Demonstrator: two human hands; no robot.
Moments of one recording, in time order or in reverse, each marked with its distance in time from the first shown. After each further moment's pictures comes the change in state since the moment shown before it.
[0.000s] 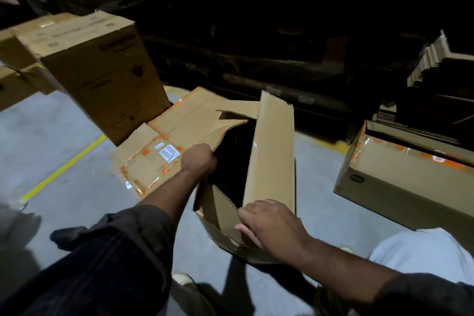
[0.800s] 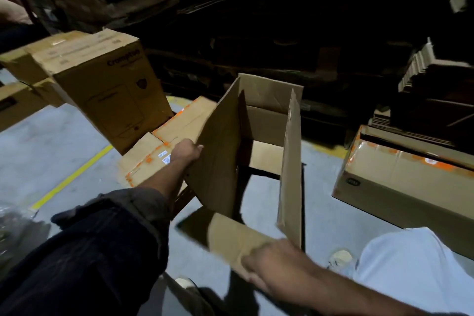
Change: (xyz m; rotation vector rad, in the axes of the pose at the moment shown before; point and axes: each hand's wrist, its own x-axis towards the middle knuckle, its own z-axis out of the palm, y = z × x) left_hand 0.017 -0.012 -0.026 -0.284 0.033 -0.150; right_hand -0.051 -0.017 -0.026 0.236 -0.432 -0.016
